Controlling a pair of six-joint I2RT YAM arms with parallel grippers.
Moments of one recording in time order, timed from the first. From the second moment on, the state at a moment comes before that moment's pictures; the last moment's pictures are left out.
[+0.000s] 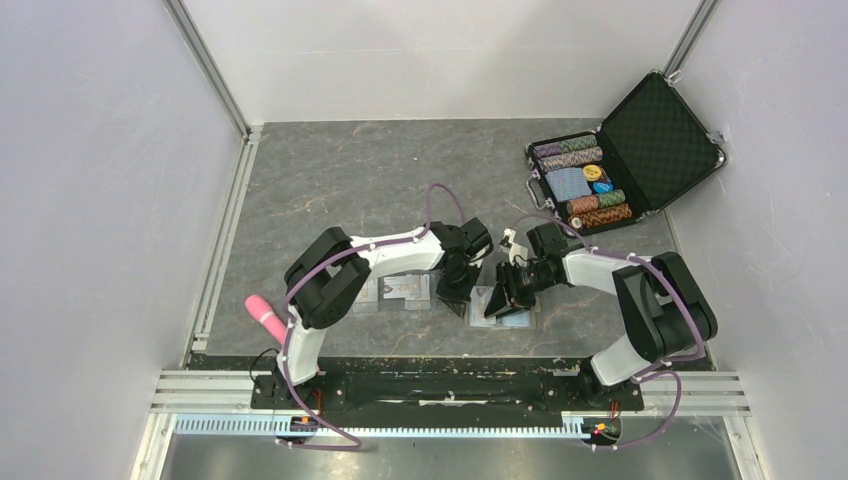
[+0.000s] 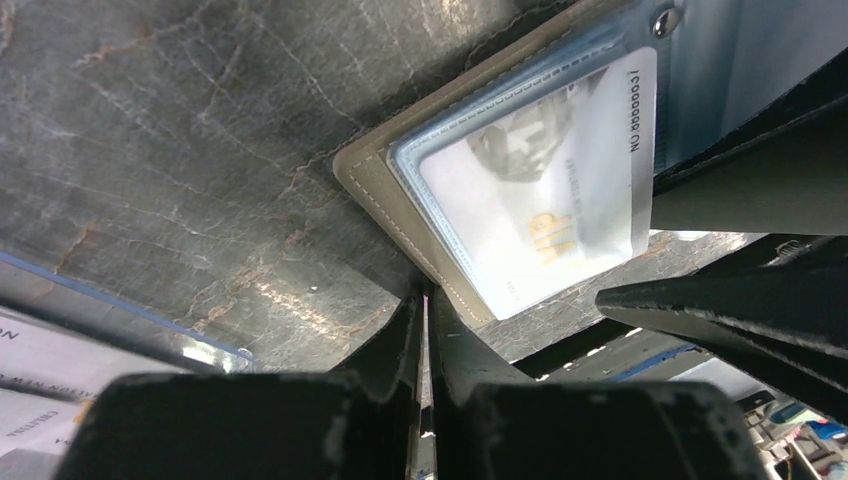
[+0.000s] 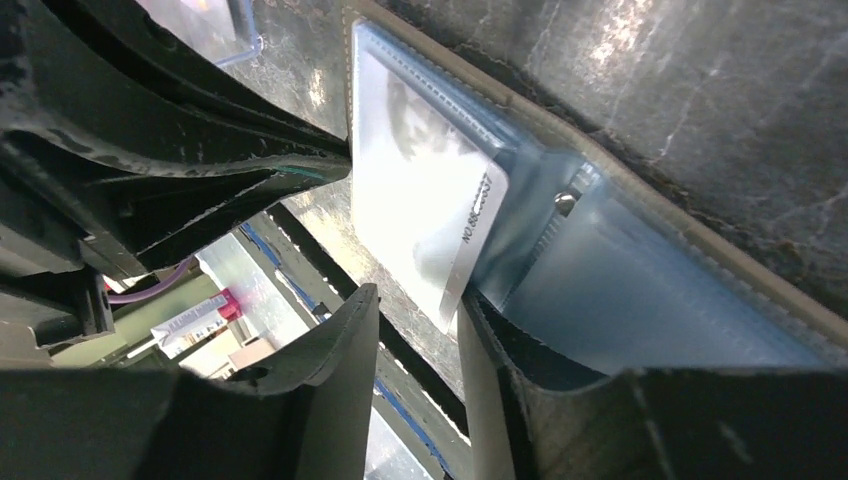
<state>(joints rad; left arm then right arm) -0.95 2.03 1.41 -0.73 0.24 -0.53 0.32 1.57 0.62 -0.34 -0.79 0.28</state>
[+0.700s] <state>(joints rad) -0.88 1.56 1.17 -0.50 0.09 -0.59 0.33 1.45 0.74 -0.48 -0.65 0.25</state>
